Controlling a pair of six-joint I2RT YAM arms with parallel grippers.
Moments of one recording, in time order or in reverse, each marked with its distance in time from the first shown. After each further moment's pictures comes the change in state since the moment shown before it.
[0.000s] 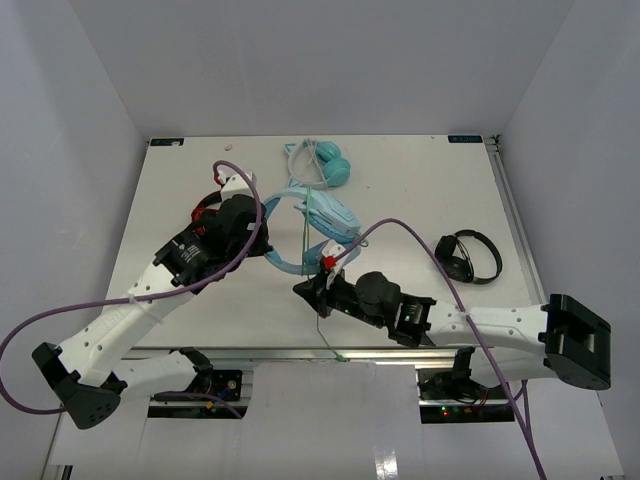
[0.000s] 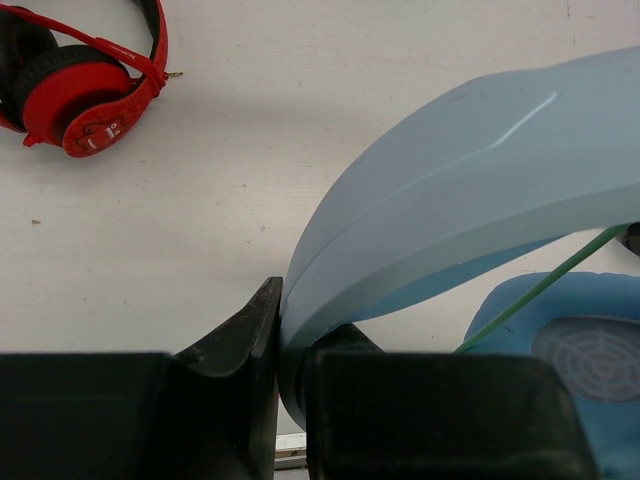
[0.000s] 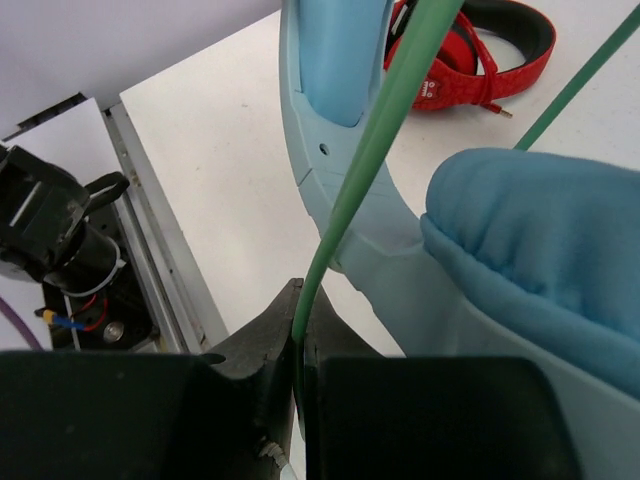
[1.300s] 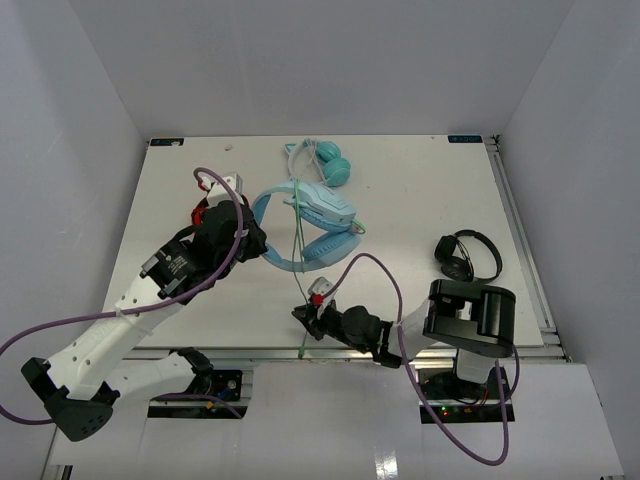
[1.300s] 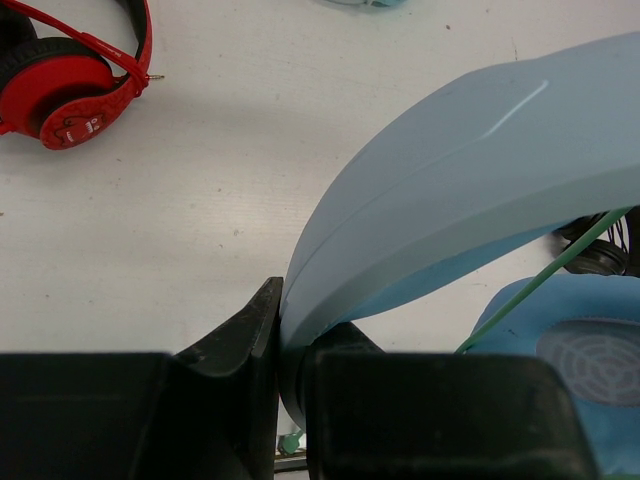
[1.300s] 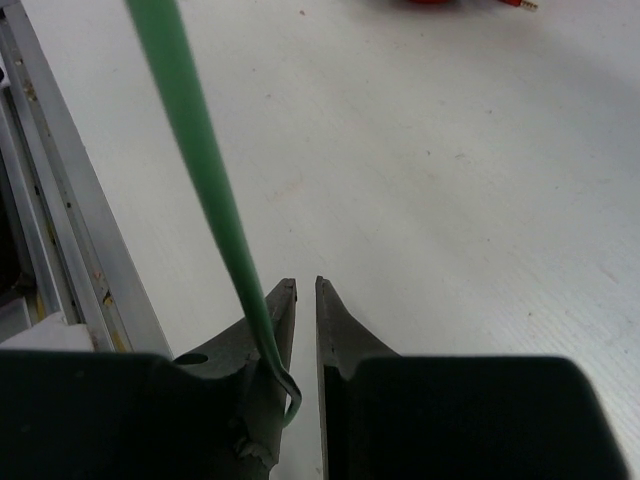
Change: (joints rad) left arm 0.004 -0.083 -0.042 0.038 0.008 -0.077; right arm 0.066 0.517 -0.206 0.700 0.115 -0.066
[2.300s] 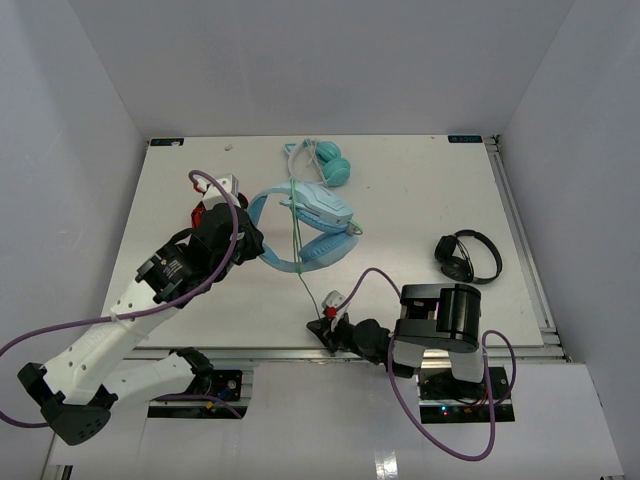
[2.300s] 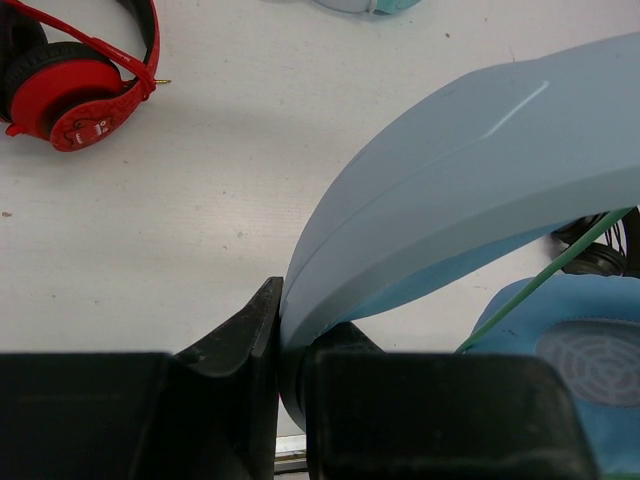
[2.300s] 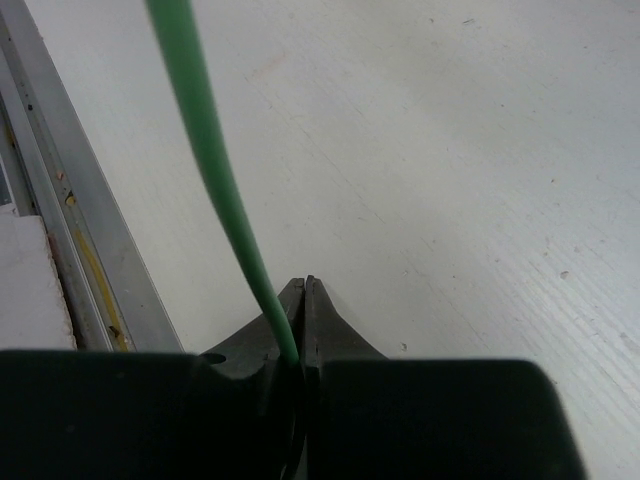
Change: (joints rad) left arm 0.000 -0.029 -0.012 -0.001 -0.011 0.003; right arm 0.021 0.185 -0.145 0.256 0.008 0.047
